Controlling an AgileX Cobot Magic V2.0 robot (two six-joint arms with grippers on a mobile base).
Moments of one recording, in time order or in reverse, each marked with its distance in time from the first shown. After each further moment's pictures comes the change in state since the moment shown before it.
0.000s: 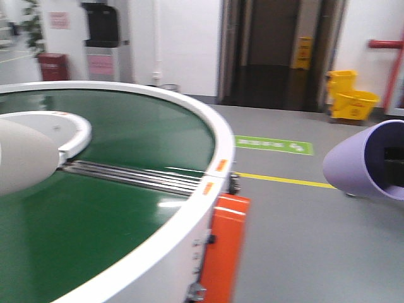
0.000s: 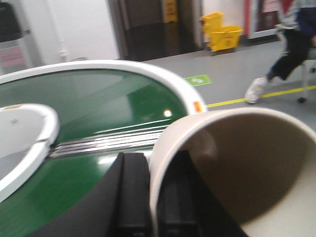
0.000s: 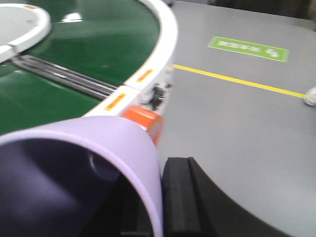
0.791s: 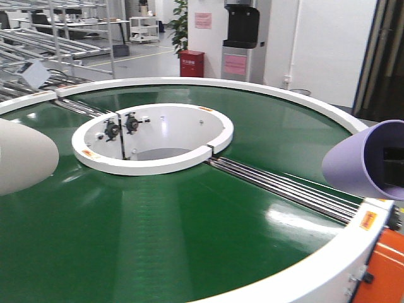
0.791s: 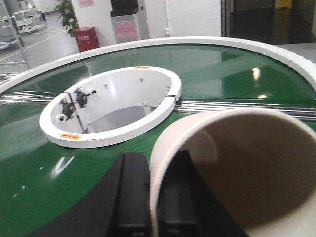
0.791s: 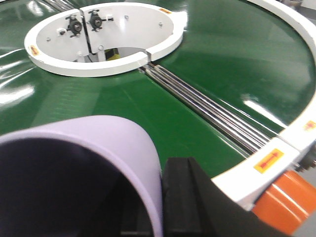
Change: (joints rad) left arm 0.000 0.000 0.000 0.000 0.000 0.000; right arm 0.000 0.000 0.000 0.000 0.000 0.000
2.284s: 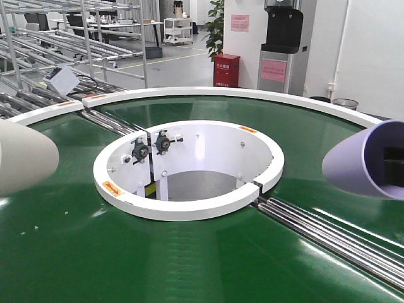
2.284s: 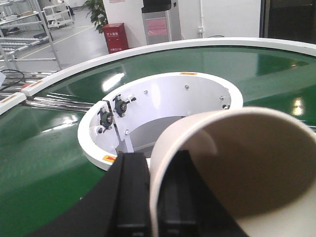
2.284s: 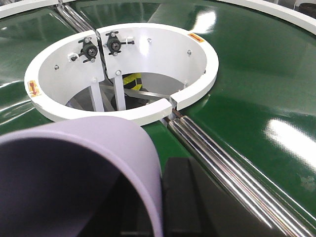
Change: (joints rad) left arm 0.000 0.000 0.000 -0.001 0.000 0.000; right arm 0.000 0.000 0.000 0.000 -0.001 0.000
